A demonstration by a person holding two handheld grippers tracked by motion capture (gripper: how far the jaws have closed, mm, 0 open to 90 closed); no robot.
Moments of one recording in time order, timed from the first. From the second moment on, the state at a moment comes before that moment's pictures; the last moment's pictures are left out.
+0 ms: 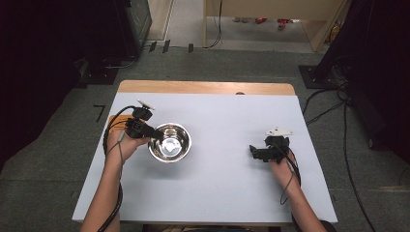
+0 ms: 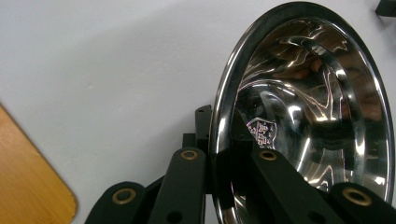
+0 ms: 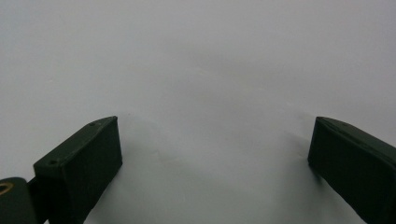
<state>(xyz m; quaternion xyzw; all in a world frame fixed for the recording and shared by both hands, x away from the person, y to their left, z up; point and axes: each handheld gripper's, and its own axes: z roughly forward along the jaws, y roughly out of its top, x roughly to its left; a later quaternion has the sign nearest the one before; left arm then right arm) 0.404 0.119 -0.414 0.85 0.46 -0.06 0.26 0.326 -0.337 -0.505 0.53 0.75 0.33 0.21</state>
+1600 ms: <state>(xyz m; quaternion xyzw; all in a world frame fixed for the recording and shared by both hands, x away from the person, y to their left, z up) 0.413 0.176 -0.420 0.80 0.53 -0.05 0.27 0.326 -0.336 -0.505 0.52 0.76 0.33 0.22</state>
